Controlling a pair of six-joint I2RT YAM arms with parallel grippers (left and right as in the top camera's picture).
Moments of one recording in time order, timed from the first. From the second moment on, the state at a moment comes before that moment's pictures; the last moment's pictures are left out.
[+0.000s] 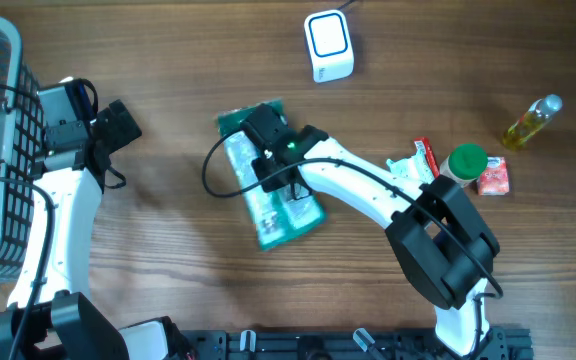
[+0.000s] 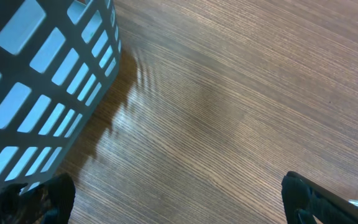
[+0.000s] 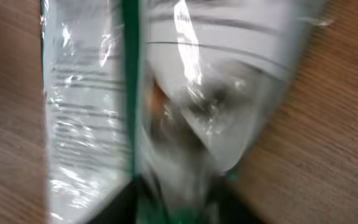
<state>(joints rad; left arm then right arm) 0.24 1.46 1.05 -0.47 -0.17 -0.27 0.77 2.04 1.45 -0.63 0.05 0.29</state>
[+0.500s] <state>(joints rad) 0.24 1.46 1.05 -0.47 -0.17 -0.27 0.83 2.07 1.45 -0.72 0.00 0.38</state>
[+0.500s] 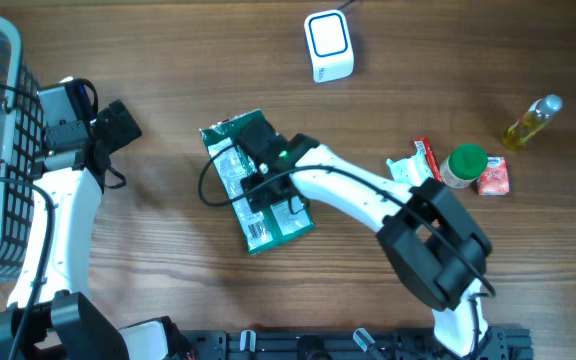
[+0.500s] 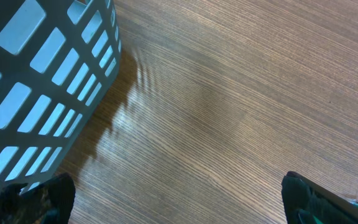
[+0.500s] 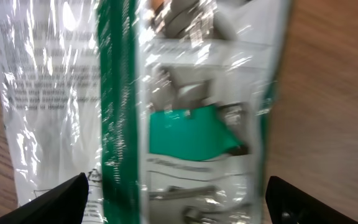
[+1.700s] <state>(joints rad) 0.24 1.46 1.05 -0.47 -0.17 -0.27 0.50 2.42 1.70 0.75 0.96 -1.20</state>
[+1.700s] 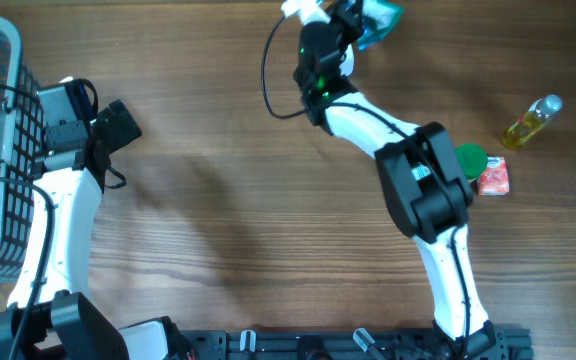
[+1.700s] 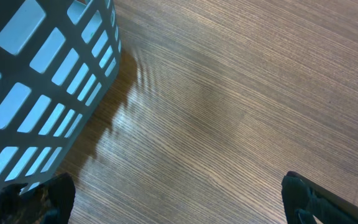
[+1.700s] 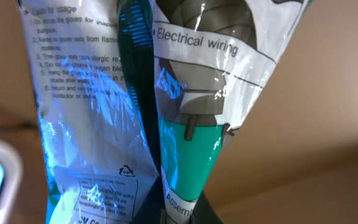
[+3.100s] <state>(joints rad) 0.24 1.46 1.05 -0.47 -0.17 -0.27 0.84 2.14 1.51 0.50 1.43 -1.31</state>
